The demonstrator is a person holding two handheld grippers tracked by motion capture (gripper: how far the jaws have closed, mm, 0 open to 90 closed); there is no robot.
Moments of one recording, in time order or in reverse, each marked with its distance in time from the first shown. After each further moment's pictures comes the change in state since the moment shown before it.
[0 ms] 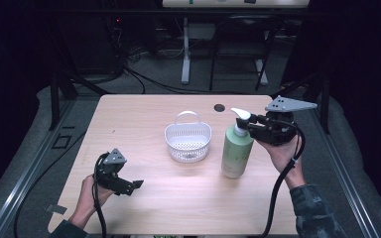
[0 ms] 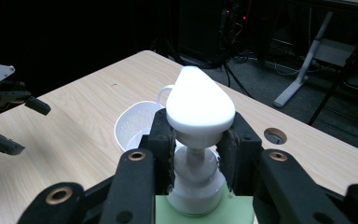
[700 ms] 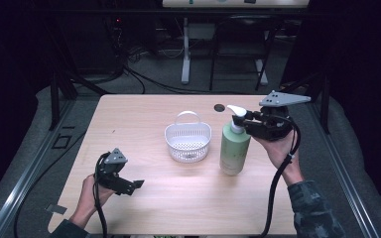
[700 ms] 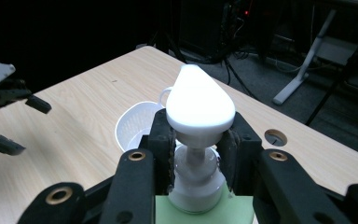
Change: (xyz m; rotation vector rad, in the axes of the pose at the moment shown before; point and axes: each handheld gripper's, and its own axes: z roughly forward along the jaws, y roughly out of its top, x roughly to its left) left arm -0.001 0.002 0.002 0.004 -0.002 0.006; right arm 0.005 0.015 0.006 0.033 -0.001 -0.015
